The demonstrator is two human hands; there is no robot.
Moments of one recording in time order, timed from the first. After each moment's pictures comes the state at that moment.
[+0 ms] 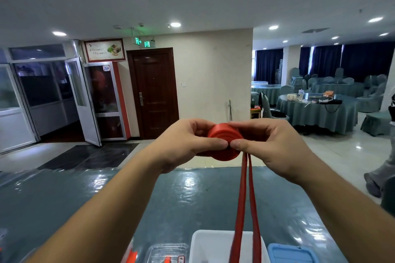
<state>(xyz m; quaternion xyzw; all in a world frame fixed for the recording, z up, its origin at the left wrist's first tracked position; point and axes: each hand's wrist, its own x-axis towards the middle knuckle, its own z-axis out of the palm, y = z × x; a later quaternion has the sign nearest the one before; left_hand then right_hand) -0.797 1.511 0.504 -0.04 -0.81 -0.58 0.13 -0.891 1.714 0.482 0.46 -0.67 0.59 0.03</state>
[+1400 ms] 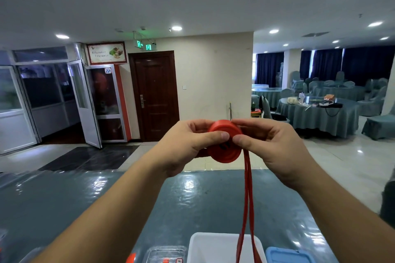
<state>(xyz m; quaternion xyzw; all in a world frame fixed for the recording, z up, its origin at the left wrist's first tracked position) -0.797 1.528 0.504 -0.03 -0.76 -0.64 0.15 -0.886 1.720 0.481 0.44 -0.60 0.67 0.01</state>
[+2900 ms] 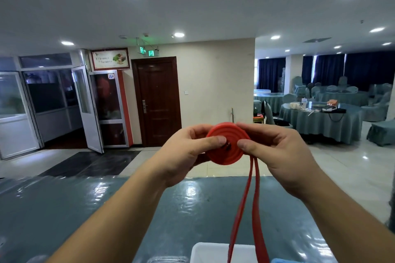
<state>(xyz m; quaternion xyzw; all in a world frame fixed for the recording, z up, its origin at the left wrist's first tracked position) -0.799 1.524 0.504 -0.04 -0.71 -0.69 0.14 -0.886 1.716 0.485 0.44 -0.59 0.68 0.04</state>
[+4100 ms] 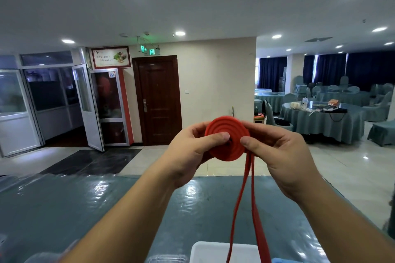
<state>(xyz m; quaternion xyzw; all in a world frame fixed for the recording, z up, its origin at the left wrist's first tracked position) -0.809 1.531 0.500 -0.04 -0.67 -0.72 0.18 -0.894 1.711 0.476 0.41 -0.56 0.72 0.07</state>
